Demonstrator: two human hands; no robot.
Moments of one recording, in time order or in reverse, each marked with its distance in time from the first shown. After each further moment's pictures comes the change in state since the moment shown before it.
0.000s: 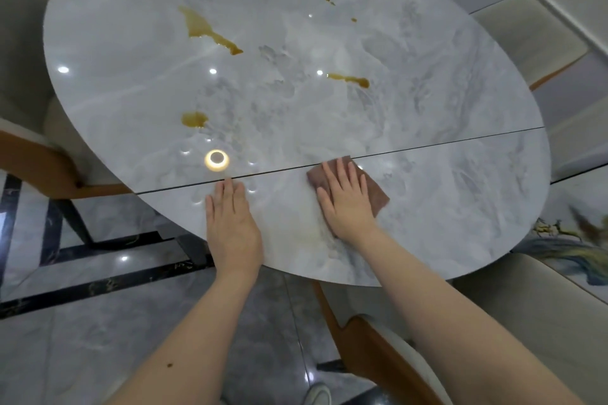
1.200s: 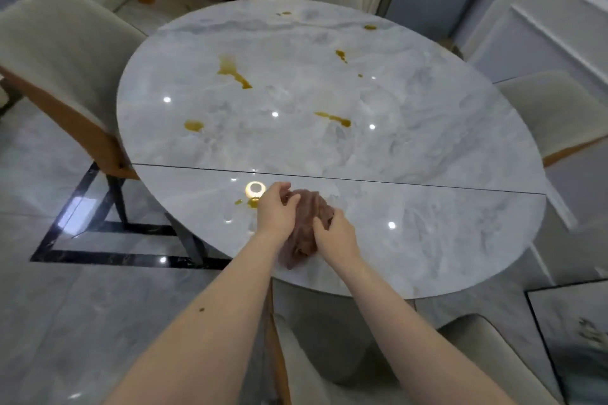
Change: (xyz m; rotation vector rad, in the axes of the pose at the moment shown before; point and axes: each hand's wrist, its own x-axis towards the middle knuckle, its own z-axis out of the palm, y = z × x) left_hand -0.038 0.213 0.005 -0.701 -0.020 -0.393; right_hand -0.080 0.099 -0.091 0.642 -0.081 0.118
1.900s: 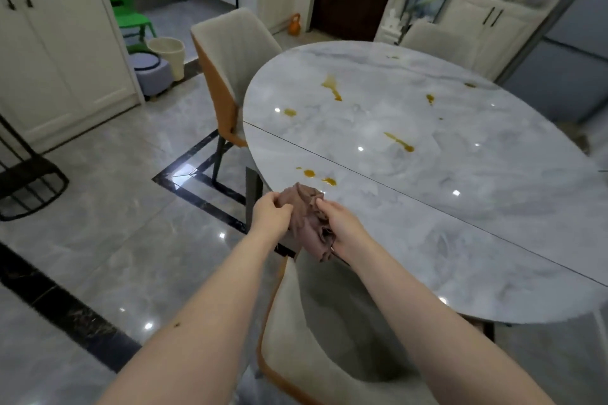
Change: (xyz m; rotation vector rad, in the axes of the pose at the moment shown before) left_hand -0.177 0.005 -0.047 -0.156 0.362 -0.255; right_hand -0.099 -0.007 -0.046 0.666 -0.695 0.054
